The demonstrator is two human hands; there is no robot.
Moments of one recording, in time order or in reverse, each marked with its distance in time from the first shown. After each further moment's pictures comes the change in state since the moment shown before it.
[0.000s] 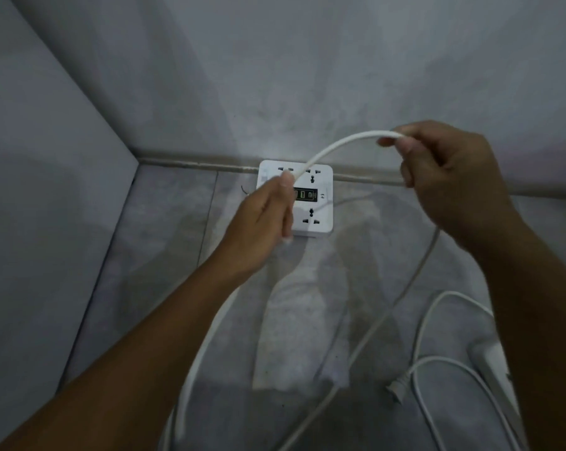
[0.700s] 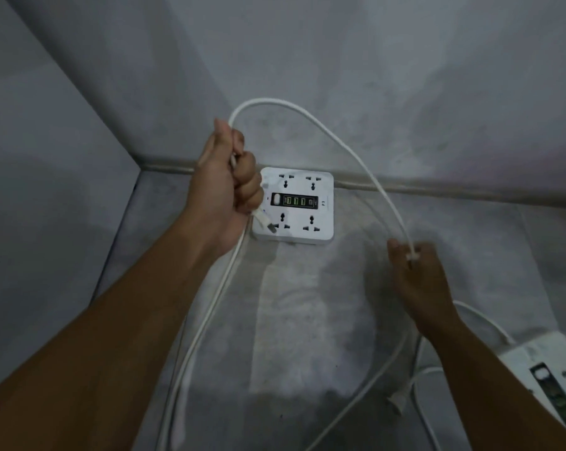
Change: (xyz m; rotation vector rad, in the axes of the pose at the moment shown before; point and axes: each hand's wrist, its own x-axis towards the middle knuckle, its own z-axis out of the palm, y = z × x) left_hand 0.039 0.023 -0.035 -0.820 0.045 -0.115; right_hand -0.100 0.079 0.047 -0.028 0.008 0.693
